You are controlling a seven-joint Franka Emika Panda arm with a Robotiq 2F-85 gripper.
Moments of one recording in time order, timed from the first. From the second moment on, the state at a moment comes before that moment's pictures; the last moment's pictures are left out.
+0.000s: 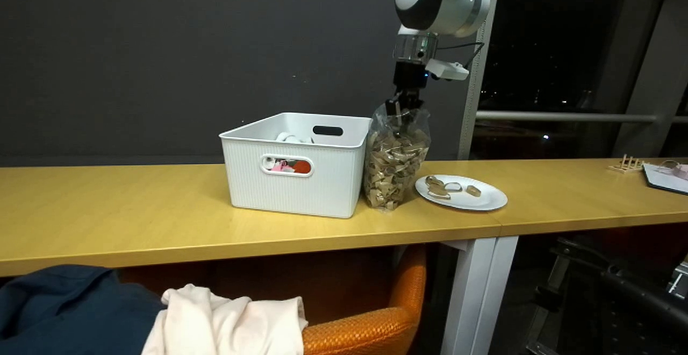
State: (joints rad) arm -0.19 0.70 -0.04 -1.50 0.07 2.28 -0.30
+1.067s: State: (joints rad) arm -0.19 0.87 -0.03 -1.28 0.07 2.10 -0.30
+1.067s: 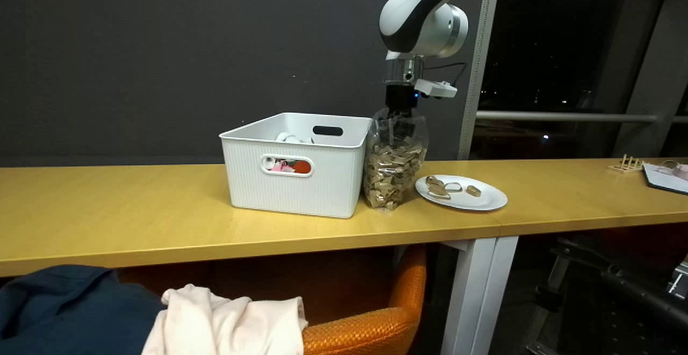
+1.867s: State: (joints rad) arm -0.20 0.84 -0.05 -1.26 0.07 2.10 -0.22
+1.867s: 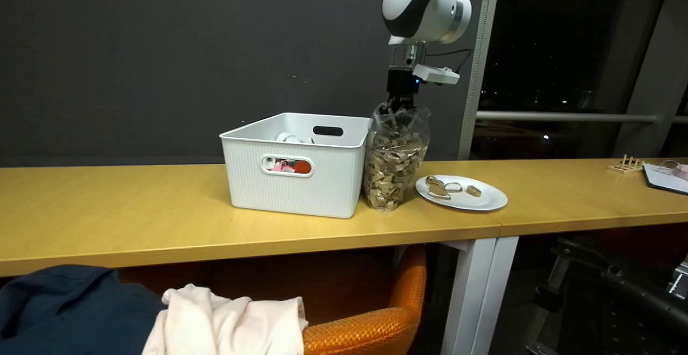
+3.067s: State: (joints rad) arm -0.30 0.40 -0.12 -1.68 0.11 2.14 -0.19
